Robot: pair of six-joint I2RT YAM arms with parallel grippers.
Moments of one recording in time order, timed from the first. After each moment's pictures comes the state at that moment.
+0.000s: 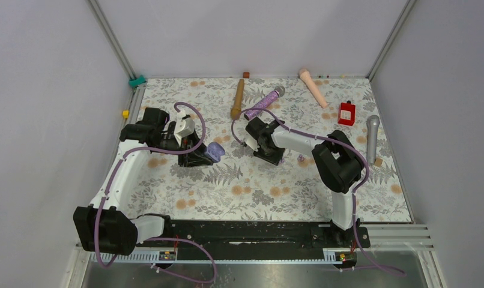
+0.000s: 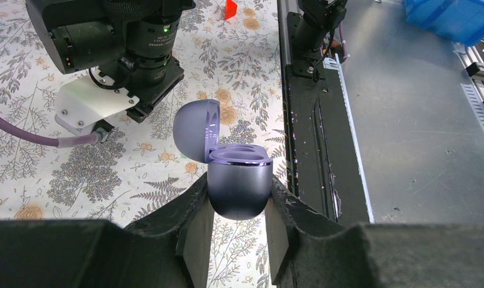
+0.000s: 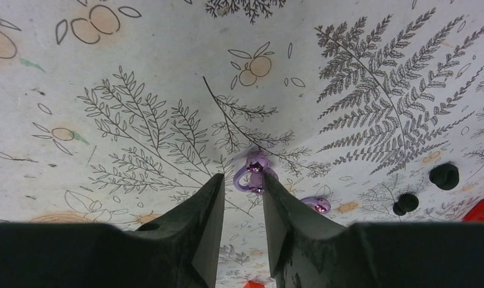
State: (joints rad) left arm -0.10 1.21 1.11 -1.14 1.37 1.03; right arm 0.73 1.97 1.37 -0.84 0.19 -0.39
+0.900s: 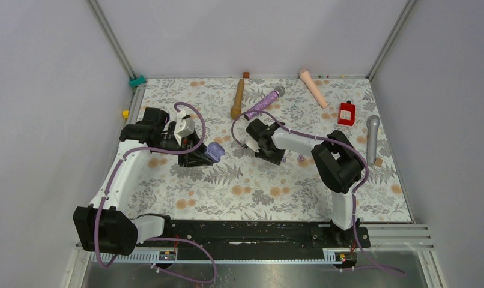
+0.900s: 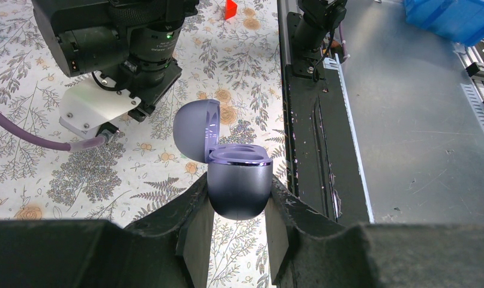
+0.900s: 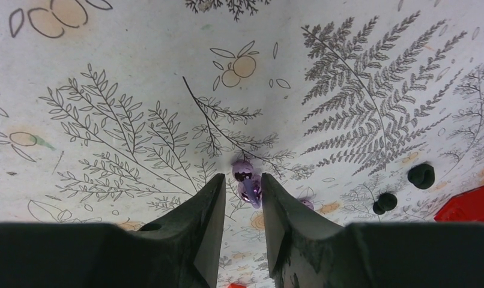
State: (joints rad) left arm -0.10 1.21 1.11 -1.14 1.37 1.03; right arm 0.73 1.97 1.34 -0.80 0.25 -0.45
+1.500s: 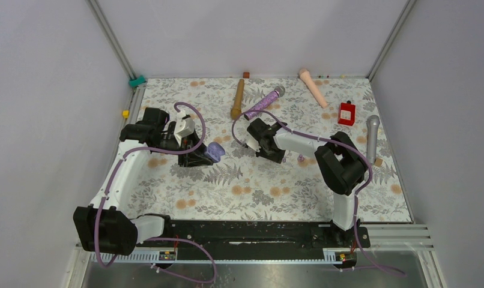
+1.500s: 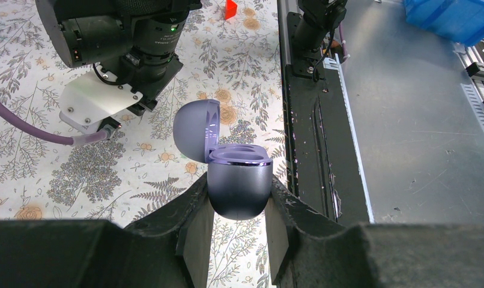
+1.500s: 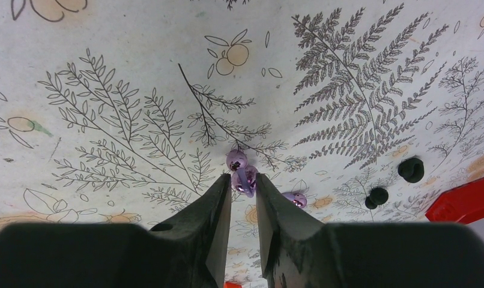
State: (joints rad) left arm -0.10 1.21 1.11 -1.14 1.37 1.03; right arm 0.73 1.94 1.32 -0.79 0.25 -0.47
